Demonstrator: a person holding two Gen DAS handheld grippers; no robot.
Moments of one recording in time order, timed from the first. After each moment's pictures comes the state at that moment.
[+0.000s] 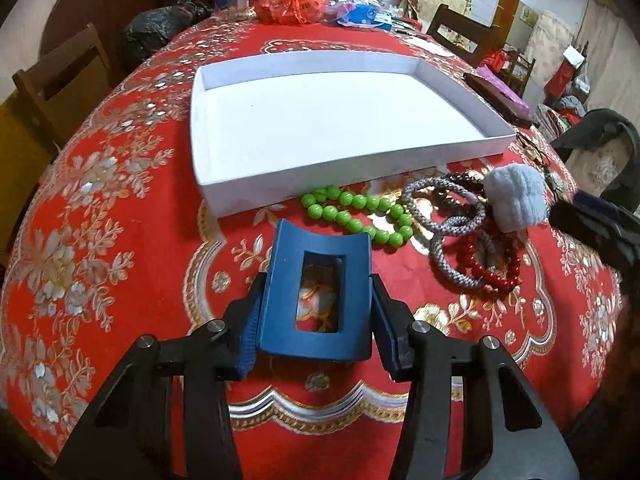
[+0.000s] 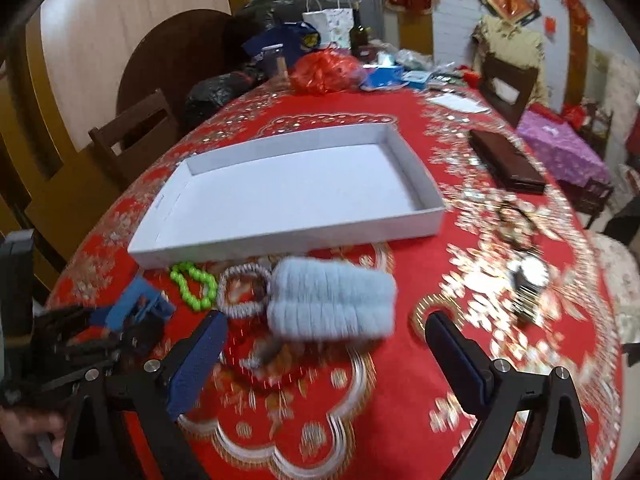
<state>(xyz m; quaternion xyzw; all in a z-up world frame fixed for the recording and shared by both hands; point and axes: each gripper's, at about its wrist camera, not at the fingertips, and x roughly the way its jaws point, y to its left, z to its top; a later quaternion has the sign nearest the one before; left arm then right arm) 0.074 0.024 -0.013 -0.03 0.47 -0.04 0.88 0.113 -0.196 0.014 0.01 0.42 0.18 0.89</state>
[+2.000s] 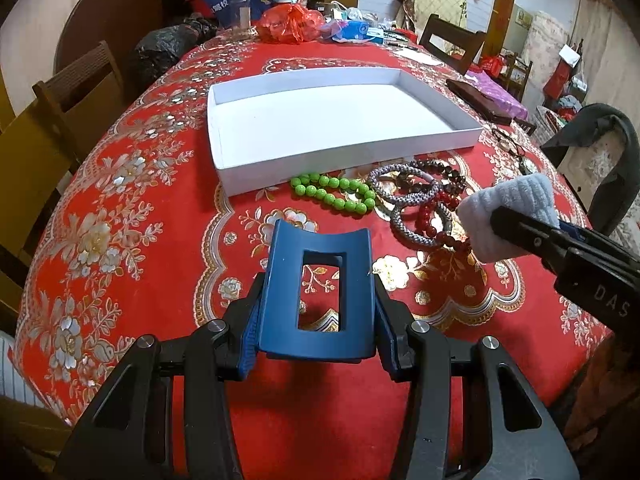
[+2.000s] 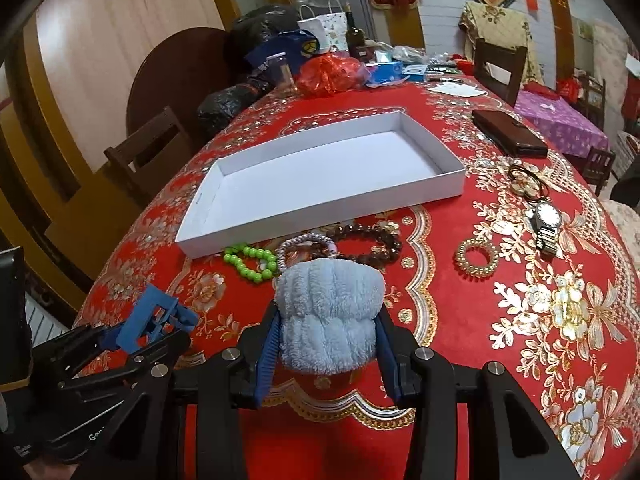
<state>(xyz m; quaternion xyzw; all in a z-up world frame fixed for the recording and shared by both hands) 0.019 0.009 0.015 -0.02 0.45 -0.03 0.89 0.043 -0.178 0.021 0.06 0.40 0.16 0.90</state>
